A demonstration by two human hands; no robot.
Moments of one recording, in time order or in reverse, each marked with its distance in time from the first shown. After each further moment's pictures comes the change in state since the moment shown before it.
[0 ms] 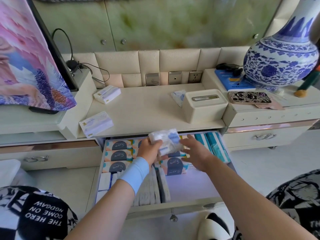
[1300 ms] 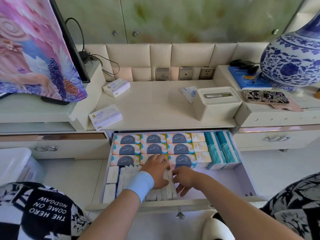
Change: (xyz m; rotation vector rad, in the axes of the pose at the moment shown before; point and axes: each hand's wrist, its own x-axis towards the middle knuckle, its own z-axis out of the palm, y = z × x) left_hand 0.008 -0.075 -0.048 1.570 -0.344 0.536; right_hand 0.016 0.076 0.042 -0.860 -0.192 0.382
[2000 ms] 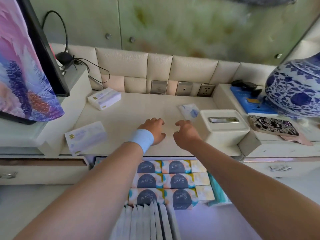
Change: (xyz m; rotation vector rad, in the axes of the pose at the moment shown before) left_hand 0.166 -0.067 -0.153 -0.157 0.148 -0.234; right_hand 0.057 -0.148 -0.154 -0.411 0.842 -0.265
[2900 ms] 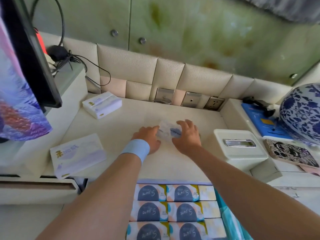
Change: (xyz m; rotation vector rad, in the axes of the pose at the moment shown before) left_hand 0.075 -0.063 0.009 -0.104 -0.009 -0.064; right_hand 0.090 -0.014 0.025 -0.083 0.109 -0.056
